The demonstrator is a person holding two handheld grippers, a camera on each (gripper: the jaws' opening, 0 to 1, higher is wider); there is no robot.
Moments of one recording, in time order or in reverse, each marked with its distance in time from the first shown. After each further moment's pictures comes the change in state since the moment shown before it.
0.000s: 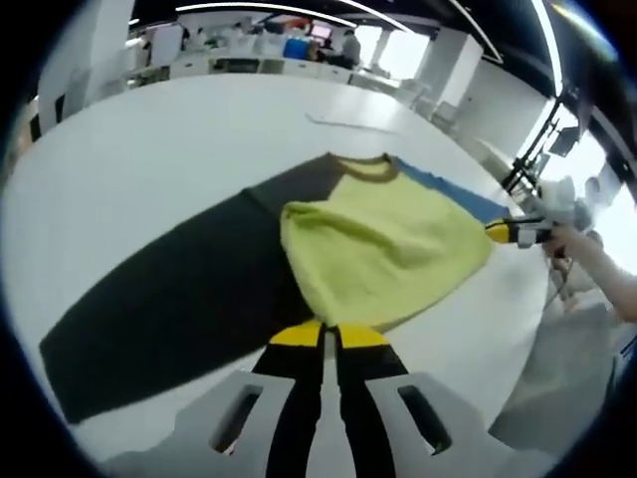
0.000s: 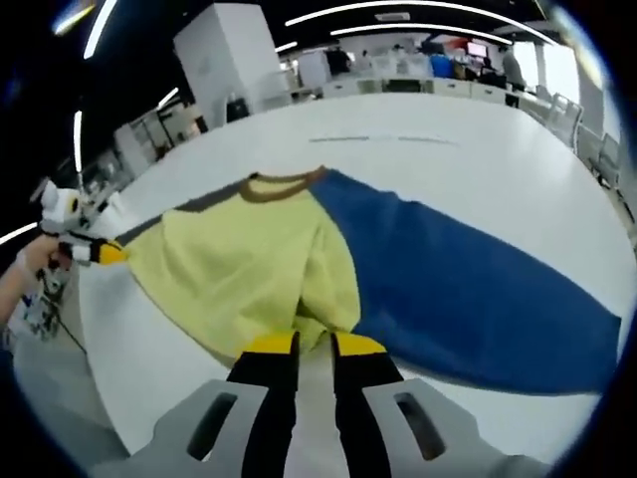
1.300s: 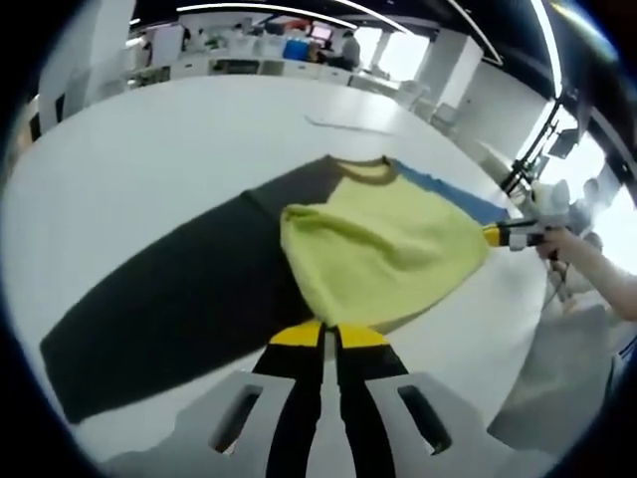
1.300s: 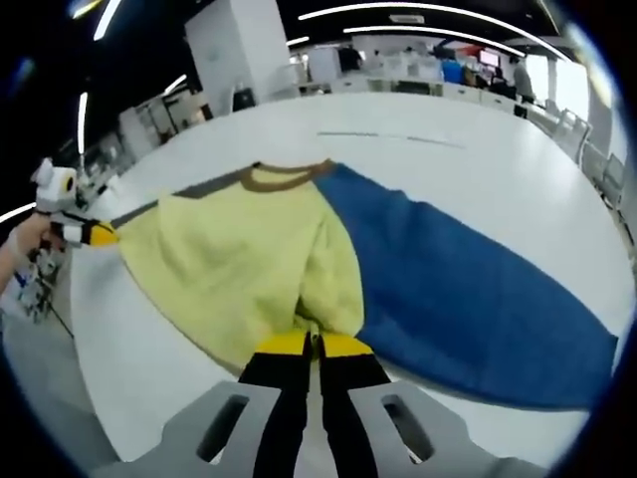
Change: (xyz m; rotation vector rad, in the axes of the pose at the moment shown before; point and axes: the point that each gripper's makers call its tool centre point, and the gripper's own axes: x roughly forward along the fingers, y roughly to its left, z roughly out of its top) left arm -0.001 -0.001 0.003 0.000 -0.004 -0.004; right arm 0.015 -0.011 0.001 -0.069 0.019 -0.010
